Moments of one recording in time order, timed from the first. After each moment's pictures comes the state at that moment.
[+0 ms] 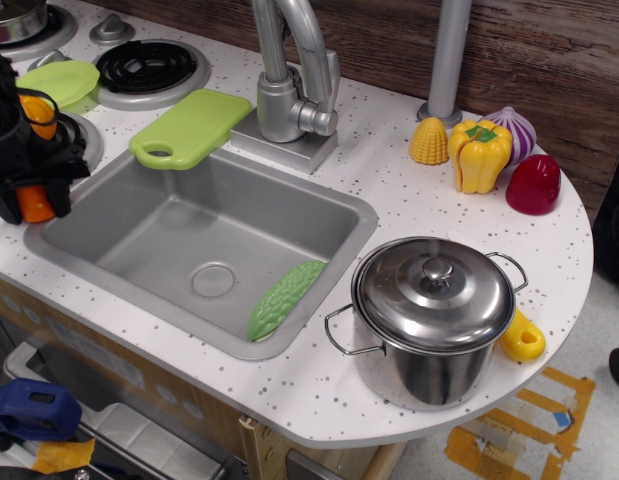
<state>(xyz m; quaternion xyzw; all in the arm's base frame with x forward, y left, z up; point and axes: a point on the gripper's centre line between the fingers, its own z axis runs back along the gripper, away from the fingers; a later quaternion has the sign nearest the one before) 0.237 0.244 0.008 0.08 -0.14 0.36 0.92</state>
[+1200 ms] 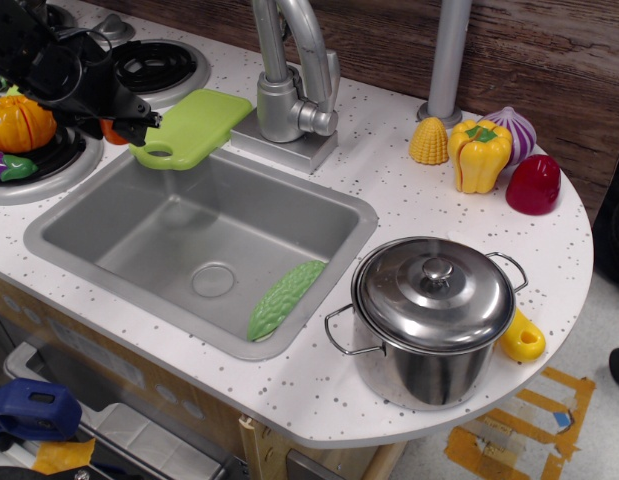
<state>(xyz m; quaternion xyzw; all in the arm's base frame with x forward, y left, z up) 0.308 0.209 0.049 0.08 -0.32 0.12 0.94</state>
